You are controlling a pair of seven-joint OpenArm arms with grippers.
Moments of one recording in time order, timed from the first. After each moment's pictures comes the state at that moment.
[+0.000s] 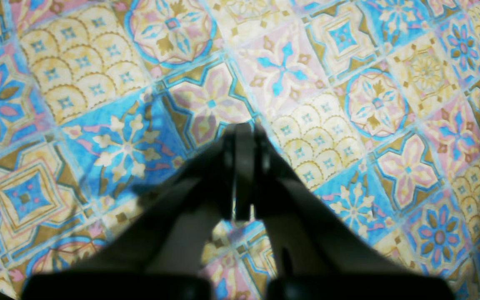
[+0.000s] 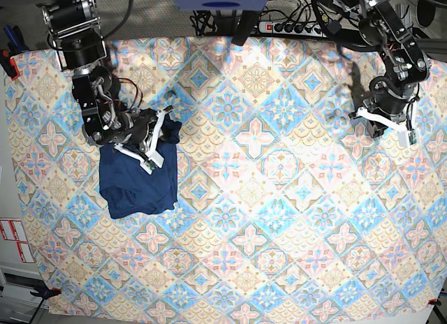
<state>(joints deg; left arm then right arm) 13.8 -1.9 -37.9 106.9 -23.6 -19.3 54.5 4.9 18.5 -14.5 70.7 19.2 27.7 -46.8</state>
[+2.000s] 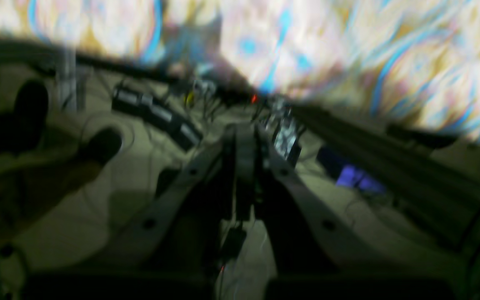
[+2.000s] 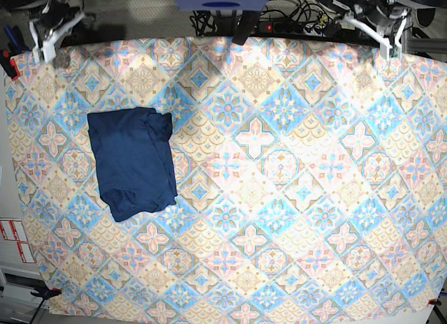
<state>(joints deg) 46.4 -2.3 -35.5 114.0 -24.2 -19.7 56.6 -49.2 15.0 35.9 105.3 40.4 26.5 -54.3</state>
